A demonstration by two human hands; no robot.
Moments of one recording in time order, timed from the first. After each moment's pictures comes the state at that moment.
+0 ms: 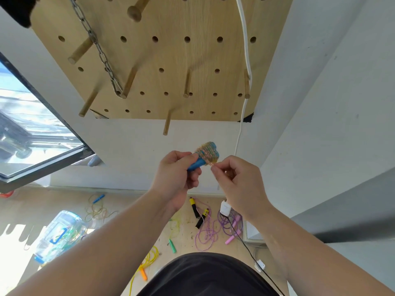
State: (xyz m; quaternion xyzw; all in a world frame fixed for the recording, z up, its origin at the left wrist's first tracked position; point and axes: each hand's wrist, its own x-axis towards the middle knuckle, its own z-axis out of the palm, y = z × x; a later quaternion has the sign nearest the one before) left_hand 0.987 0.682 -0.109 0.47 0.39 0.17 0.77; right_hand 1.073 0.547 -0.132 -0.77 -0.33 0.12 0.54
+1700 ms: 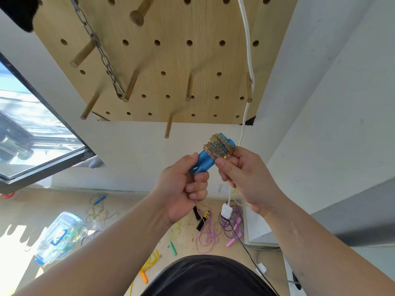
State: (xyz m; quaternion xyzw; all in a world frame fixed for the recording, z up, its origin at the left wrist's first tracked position) left_hand 0.981 0.680 -0.092 0.32 0.30 0.05 0.90; right_hand 1.094 0.554 -0.105 -0.65 -0.26 0.31 0.64
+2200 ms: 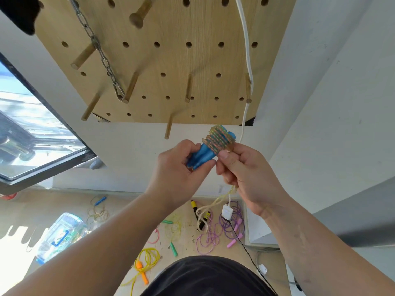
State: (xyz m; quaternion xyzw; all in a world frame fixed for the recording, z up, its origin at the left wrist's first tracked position) left_hand 0.979 0.691 -0.099 0.83 0.18 0.32 0.42; right_hand 1.086 0.553 -0.086 -0.59 -0.24 0.34 0.69
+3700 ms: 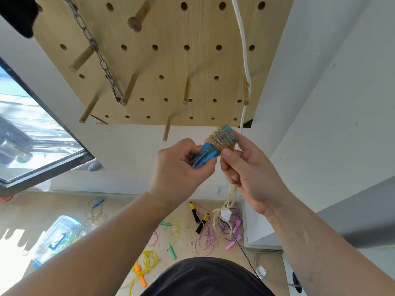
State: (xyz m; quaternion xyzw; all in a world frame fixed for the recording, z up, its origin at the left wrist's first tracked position) left_hand 0.991 0.685 -0.090 0.81 0.19 0.36 0.43; right_hand 1.092 0.551 -0.074 -0.57 -0.21 0.36 0.70
